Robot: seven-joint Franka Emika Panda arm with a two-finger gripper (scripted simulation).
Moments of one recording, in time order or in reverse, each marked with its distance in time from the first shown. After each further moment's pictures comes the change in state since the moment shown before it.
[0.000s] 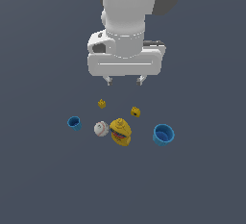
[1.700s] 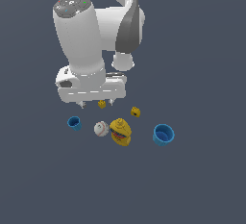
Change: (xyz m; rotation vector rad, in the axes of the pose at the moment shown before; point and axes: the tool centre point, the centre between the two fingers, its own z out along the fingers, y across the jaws) arm 0.027 0.098 0.079 -0.005 0.015 -0.099
